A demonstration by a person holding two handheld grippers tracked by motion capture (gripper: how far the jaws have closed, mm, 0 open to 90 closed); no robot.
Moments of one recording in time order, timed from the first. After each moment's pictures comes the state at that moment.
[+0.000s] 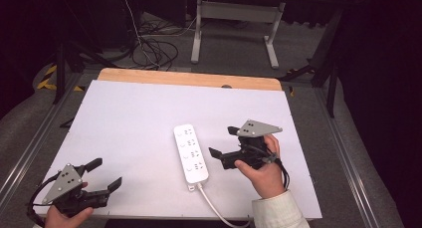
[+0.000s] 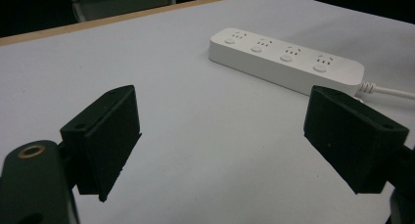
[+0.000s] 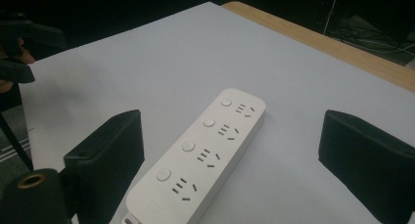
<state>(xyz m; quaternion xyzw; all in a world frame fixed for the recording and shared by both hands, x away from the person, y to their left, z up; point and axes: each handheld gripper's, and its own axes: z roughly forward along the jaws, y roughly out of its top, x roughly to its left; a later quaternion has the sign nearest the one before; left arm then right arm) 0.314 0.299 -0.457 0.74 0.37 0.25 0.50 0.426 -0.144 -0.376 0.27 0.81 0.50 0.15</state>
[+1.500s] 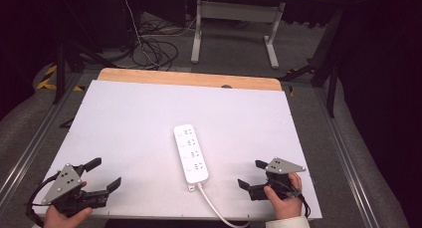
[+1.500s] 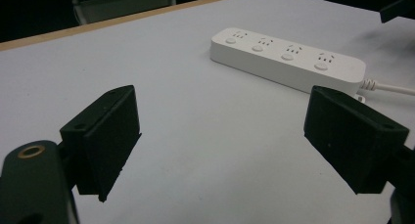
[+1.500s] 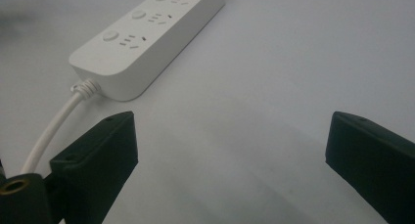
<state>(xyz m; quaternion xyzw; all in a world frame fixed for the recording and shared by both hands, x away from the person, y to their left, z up) 0.314 0.300 -0.456 0.74 0.37 0.26 0.50 0.390 -0.227 -0.480 0.34 0.80 0.47 0.14</state>
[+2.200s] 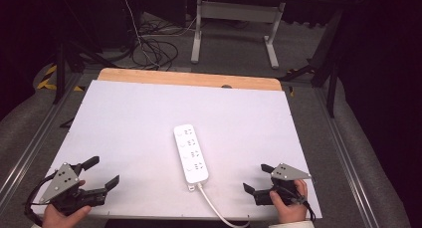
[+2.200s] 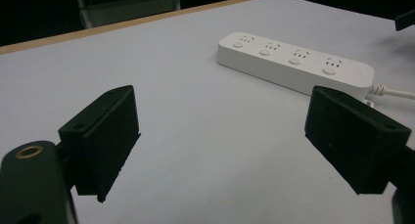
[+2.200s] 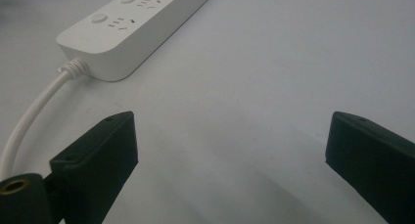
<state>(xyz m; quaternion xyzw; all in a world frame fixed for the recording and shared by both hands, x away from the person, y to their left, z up) 0.316 0.304 -0.458 0.73 0.37 0.26 0.51 0.380 -0.241 -0.486 0.34 0.80 0.46 0.16</state>
